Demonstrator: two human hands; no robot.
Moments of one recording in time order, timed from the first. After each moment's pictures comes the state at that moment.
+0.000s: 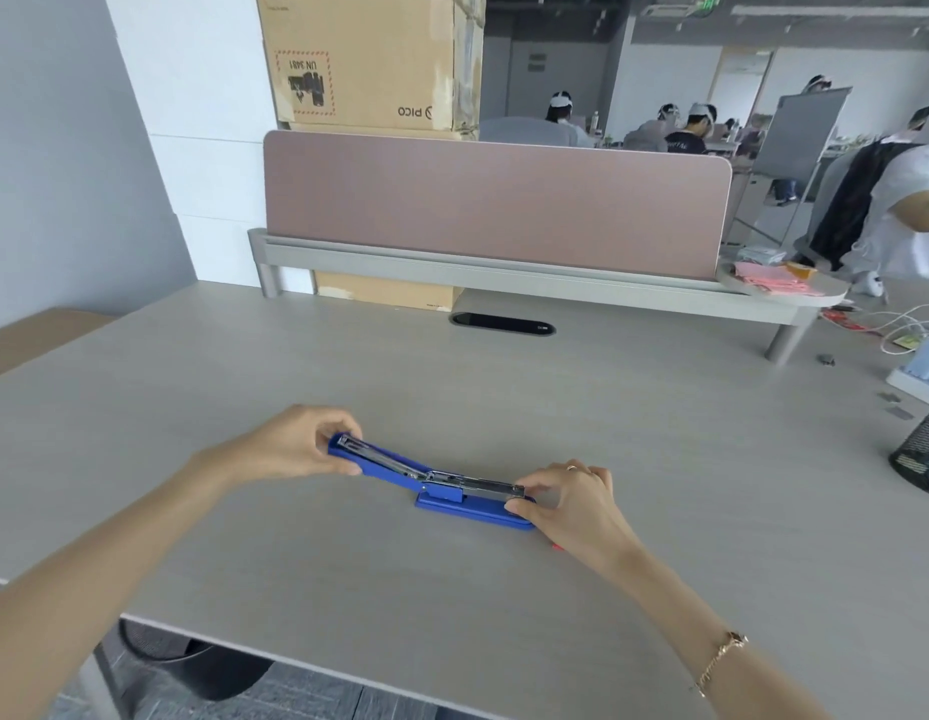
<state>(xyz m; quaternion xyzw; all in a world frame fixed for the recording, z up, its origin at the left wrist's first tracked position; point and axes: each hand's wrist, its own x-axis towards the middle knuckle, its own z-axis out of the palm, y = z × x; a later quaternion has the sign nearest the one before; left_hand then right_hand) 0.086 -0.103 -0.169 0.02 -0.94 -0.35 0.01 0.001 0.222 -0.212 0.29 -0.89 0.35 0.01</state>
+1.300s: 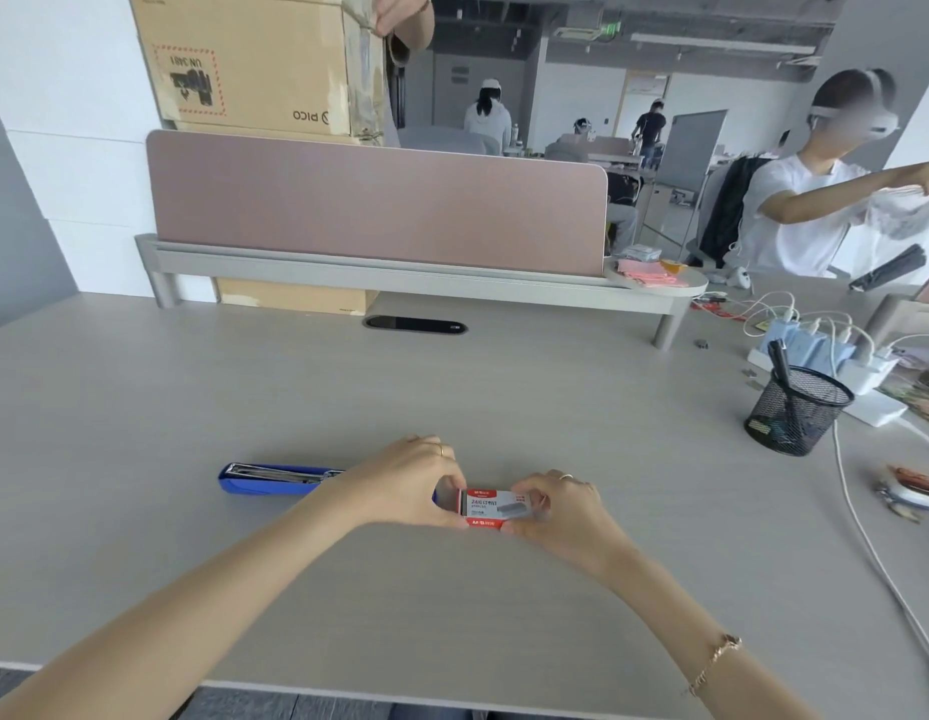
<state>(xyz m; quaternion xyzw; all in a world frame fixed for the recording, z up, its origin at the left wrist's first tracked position) 0.023 0.097 -0.187 -0.20 -0.97 -0.11 0.02 0.000 0.318 -0.208 0.24 -0.93 0.28 -0.02</state>
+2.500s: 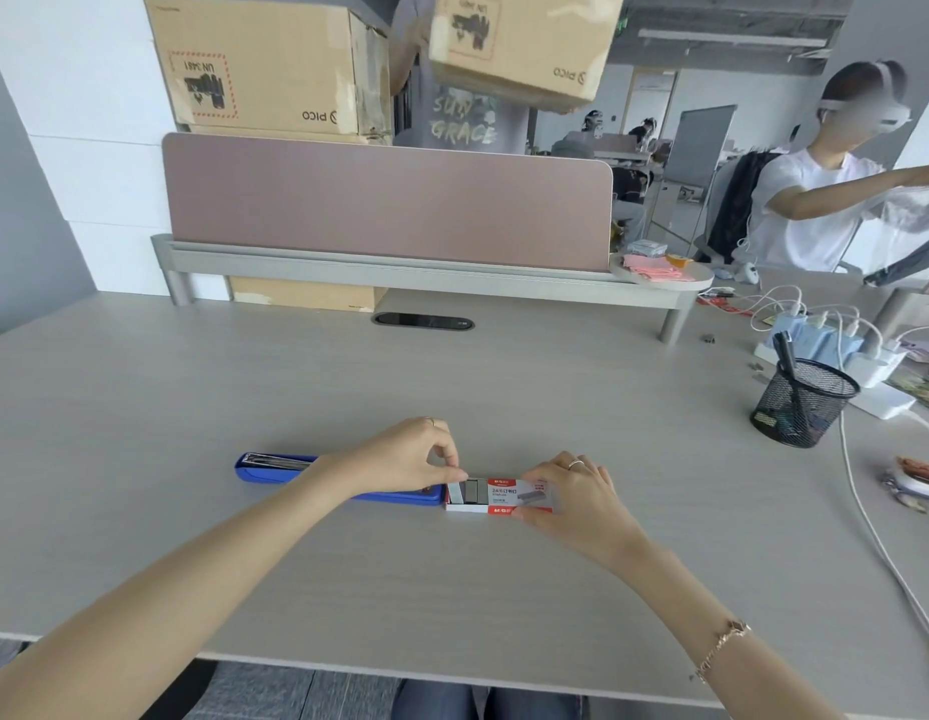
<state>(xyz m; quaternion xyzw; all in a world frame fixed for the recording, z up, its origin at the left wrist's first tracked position) 0.021 0.085 -0.177 -0.12 -0.96 -0.25 -0.03 0.002 0.323 -0.208 0.25 -0.94 0.22 0.03</state>
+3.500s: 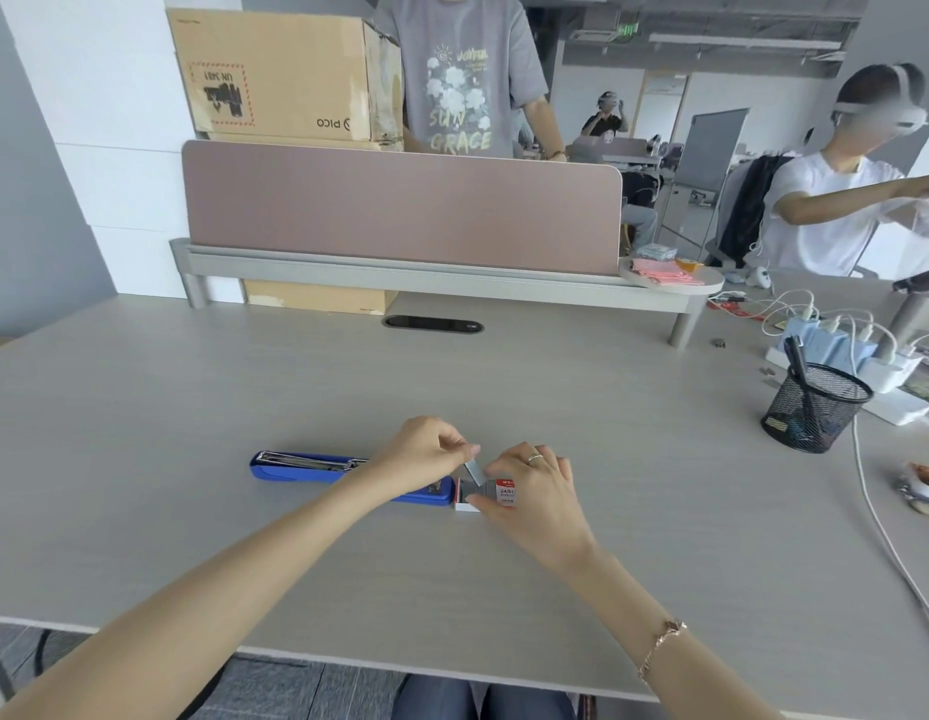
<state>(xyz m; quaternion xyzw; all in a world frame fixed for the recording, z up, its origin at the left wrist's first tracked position) 0.029 0.102 -0.178 0.02 -0.92 -0.39 0.04 0.022 0.272 -0.210 0.28 -0.91 0.27 0.14</state>
